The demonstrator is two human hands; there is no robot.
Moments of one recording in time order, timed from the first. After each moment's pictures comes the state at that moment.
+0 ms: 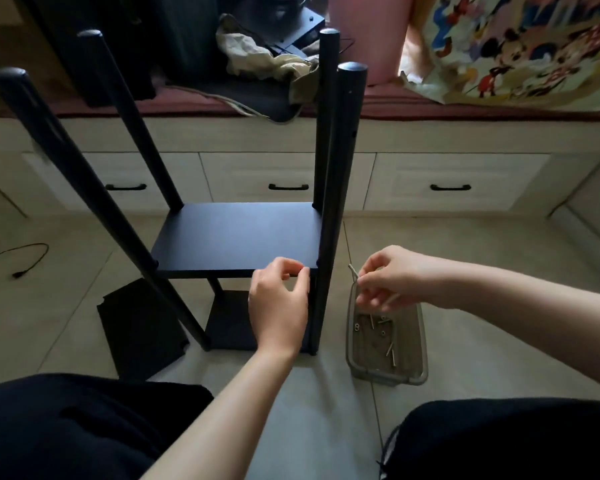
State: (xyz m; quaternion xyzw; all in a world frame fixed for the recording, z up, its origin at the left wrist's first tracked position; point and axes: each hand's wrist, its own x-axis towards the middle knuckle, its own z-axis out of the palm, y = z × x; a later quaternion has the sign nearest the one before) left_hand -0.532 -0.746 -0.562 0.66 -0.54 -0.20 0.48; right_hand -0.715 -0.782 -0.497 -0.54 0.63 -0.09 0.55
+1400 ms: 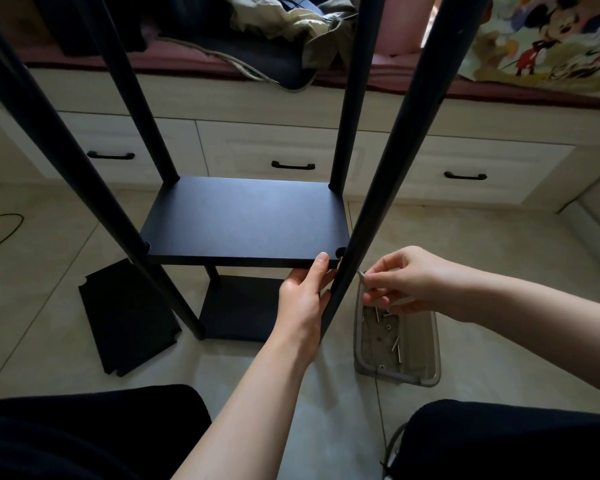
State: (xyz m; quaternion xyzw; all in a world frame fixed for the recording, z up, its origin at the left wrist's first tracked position) left_hand -0.542 -0.772 -0.597 0.42 -0.18 -0.69 0.56; right_hand -0.695 -0.790 -0.519 -0.48 0.66 -0.11 0.56
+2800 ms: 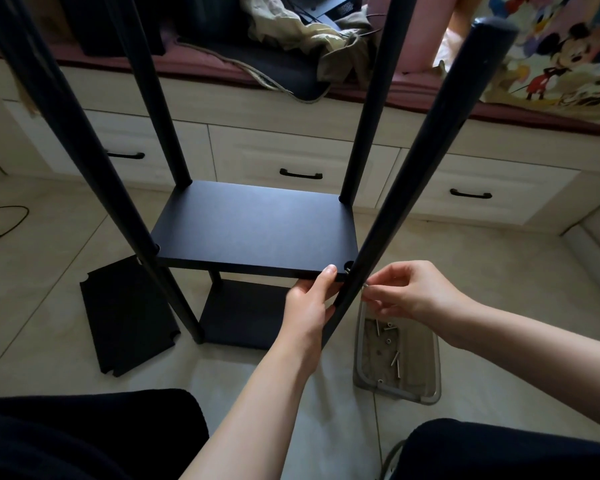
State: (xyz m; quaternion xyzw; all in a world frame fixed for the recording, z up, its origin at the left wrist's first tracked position) left_hand -0.537 -0.776 -0.603 0.45 -0.22 -0.69 0.52; right_hand -0.689 -0.787 -0.533 -0.50 0.65 -0.26 0.51
